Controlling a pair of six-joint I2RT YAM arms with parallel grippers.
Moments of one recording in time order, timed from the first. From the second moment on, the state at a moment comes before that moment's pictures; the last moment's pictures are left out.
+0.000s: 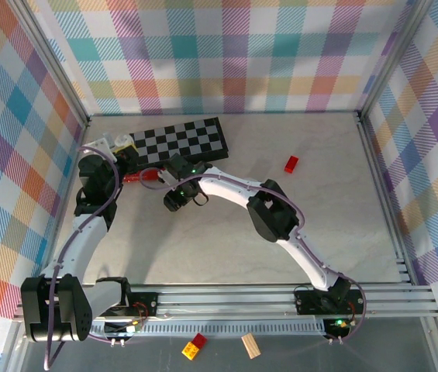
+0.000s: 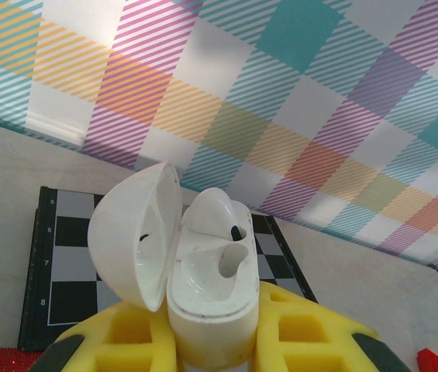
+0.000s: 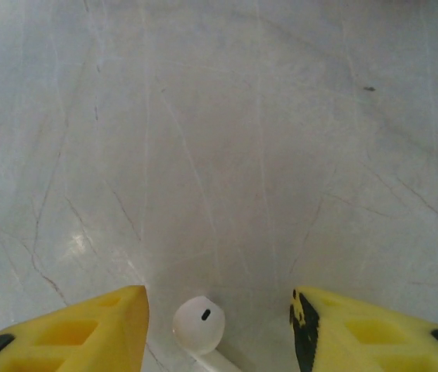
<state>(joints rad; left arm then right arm) 0.03 1.10 0.70 0.25 0.20 -0.45 0.92 2.49 2.14 -0.74 -0.18 0.06</state>
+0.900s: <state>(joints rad) 0.03 1.11 0.70 0.26 0.23 -0.45 0.96 2.51 2.20 -0.88 -0.03 0.03</state>
